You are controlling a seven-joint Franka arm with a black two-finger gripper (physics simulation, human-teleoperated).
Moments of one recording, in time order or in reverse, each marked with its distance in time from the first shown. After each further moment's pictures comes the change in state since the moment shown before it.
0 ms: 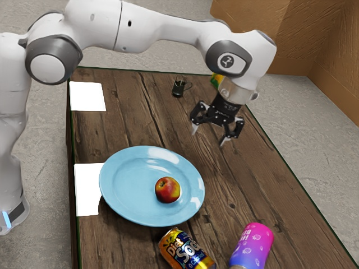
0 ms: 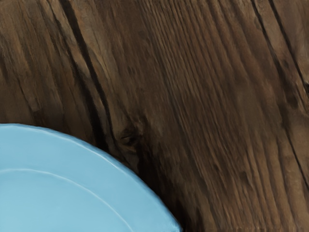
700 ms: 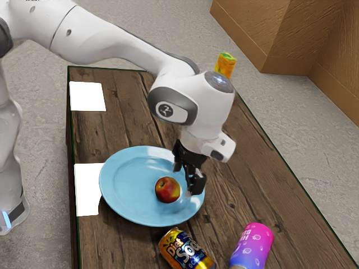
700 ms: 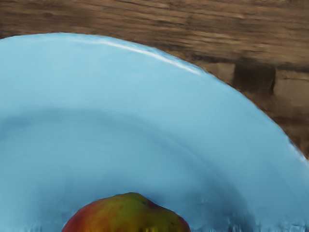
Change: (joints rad) arm 0.184 -0.351 -0.523 -0.602 0.106 0.453 0.860
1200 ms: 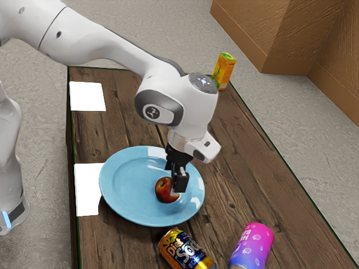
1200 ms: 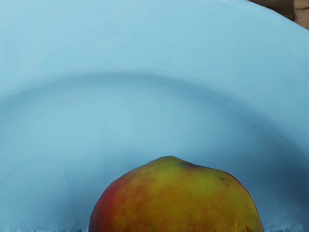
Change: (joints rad) arm 0.050 -0.082 0.003 -0.140 -0.022 0.065 0.204
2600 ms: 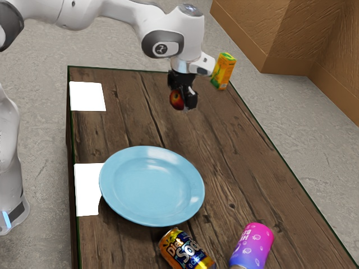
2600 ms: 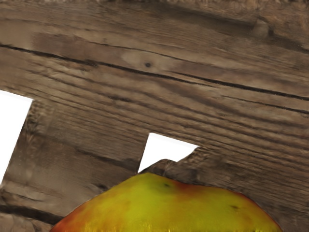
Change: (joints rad) arm 0.076 -0.016 0.406 0.098 0.153 0.075 0.097
